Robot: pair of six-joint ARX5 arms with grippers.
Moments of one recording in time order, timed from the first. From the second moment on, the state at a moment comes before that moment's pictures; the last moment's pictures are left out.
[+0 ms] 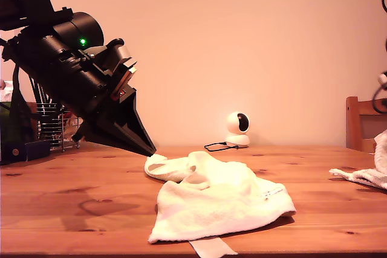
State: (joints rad) left arm -0.41 1.73 1.02 -0.33 0.65 0.07; right arm -0.15 1.92 1.53 -1.09 0.11 -0.08
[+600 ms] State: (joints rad) left arm -0.41 1.73 1.02 -0.35 0.65 0.07; right arm -0.08 1.78 1.56 -1.13 -0.02 -0.07
